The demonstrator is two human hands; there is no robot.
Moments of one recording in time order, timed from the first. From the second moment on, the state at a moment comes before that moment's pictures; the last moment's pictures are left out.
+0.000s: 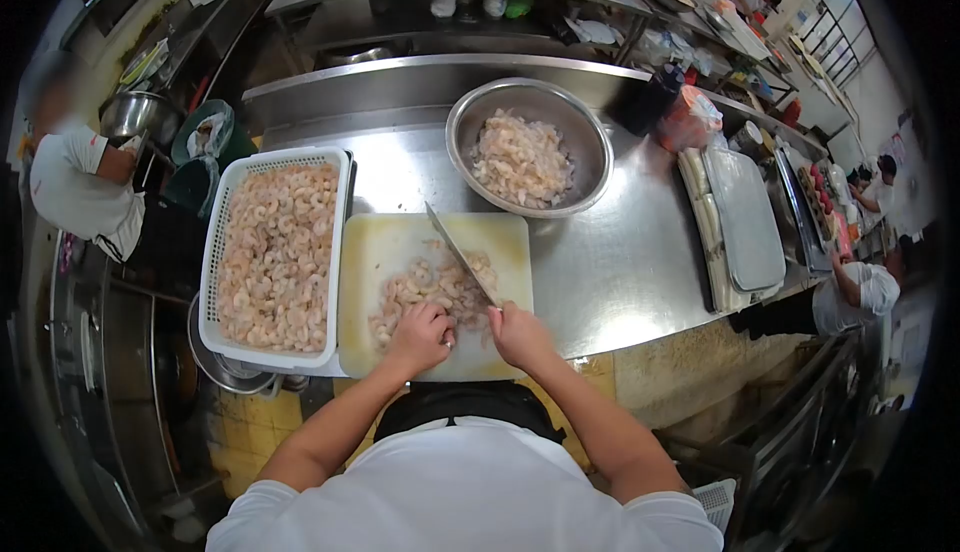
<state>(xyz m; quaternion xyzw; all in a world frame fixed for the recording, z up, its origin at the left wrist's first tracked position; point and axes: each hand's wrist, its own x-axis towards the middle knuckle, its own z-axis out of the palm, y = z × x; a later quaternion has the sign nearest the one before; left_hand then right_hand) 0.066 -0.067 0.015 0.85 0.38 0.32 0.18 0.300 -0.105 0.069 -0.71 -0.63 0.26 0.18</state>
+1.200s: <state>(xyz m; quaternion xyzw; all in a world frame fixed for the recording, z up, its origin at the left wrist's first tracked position) 0.033 -0.067 0.004 0.76 0.56 0.30 0.17 0.267 -0.117 0.123 -0.71 -0.61 0.30 0.15</state>
